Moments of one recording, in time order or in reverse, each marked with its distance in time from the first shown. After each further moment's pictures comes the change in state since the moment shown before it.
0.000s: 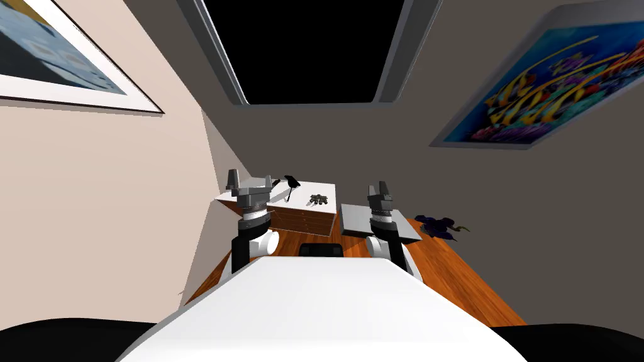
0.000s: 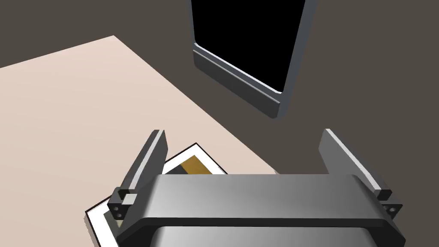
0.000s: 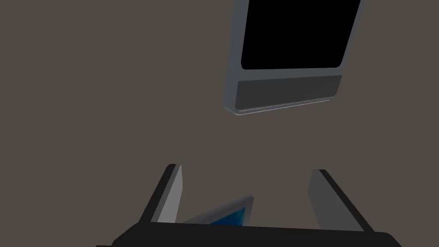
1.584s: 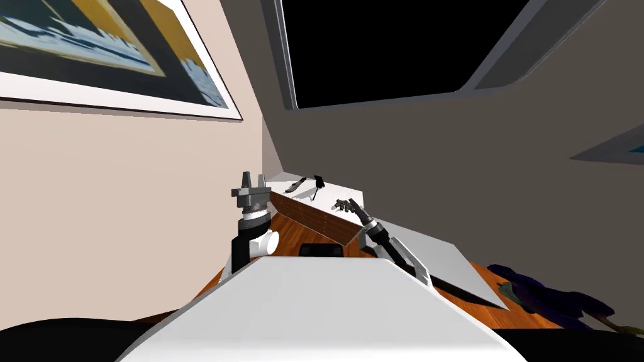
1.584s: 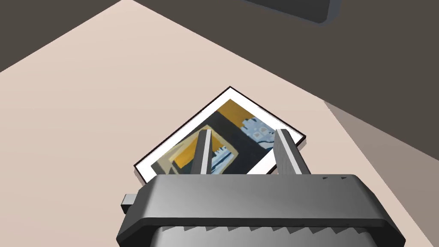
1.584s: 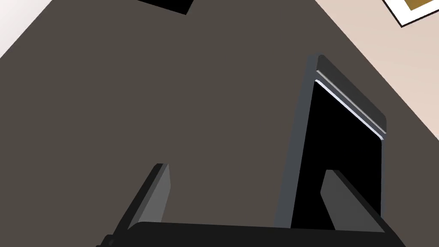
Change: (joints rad) left arm 0.000 0.000 0.000 0.000 0.000 0.000 0.000; right arm -0.077 -0.497 0.185 0.308 0.150 -0.026 0.048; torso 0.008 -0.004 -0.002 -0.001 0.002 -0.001
